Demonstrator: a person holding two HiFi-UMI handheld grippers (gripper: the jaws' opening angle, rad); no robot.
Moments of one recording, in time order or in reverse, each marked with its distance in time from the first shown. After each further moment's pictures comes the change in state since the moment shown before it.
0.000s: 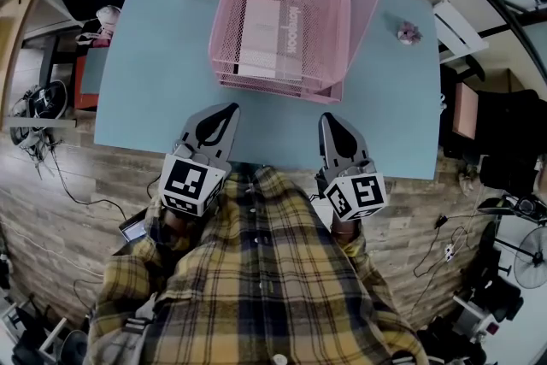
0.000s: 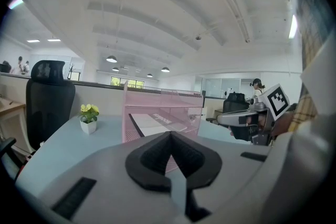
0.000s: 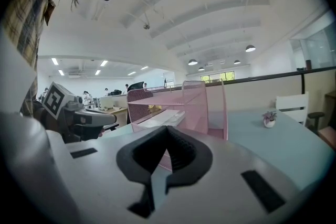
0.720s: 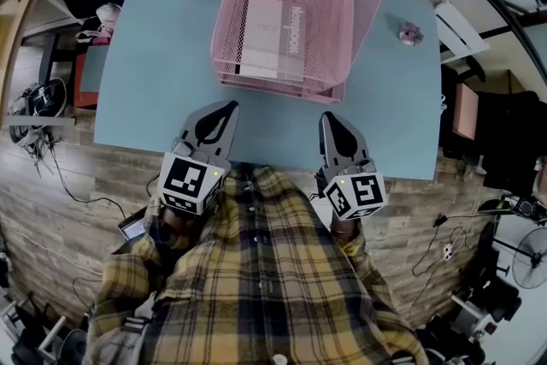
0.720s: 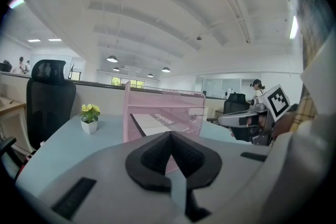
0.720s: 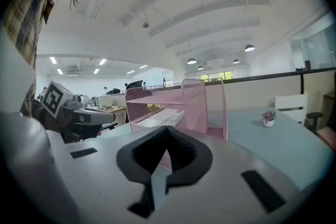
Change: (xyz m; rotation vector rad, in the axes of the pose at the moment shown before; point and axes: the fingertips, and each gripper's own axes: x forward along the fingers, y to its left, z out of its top) left arm 0.002 0.006 0.001 -0.007 0.000 0.004; right arm 0.006 -0.001 -0.001 0.004 0.015 -0.015
